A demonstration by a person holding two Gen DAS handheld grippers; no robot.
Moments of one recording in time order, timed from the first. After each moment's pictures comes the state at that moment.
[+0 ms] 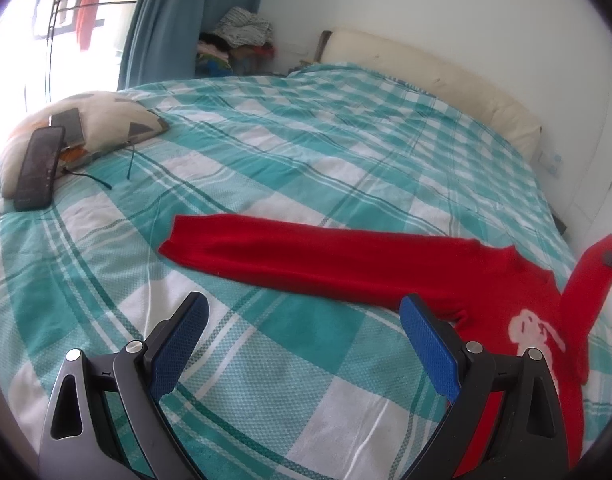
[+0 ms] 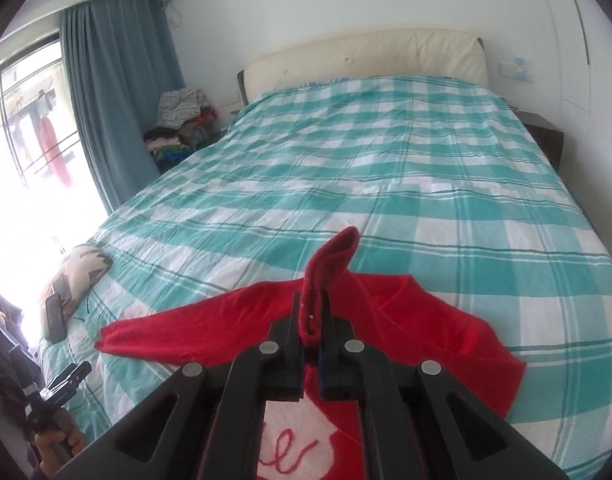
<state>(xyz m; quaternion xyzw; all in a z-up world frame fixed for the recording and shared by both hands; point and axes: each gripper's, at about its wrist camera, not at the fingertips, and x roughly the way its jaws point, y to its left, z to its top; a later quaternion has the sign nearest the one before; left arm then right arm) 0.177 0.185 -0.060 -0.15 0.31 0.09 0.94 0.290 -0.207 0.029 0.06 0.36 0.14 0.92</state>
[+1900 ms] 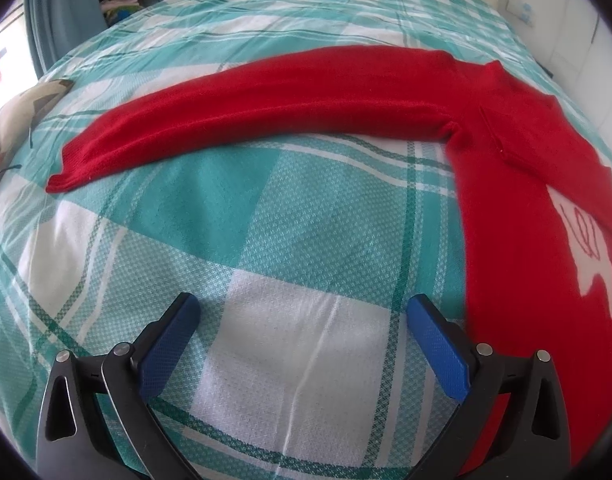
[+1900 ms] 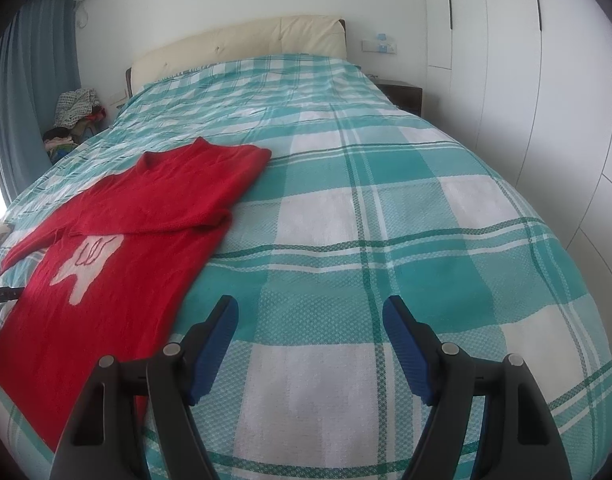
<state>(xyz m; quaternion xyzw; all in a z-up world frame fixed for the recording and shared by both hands) 0.208 0.107 -0.138 -0.02 0.50 0.00 0.86 0.049 -0.384 -0.088 0.07 0.35 -0.10 0.93</state>
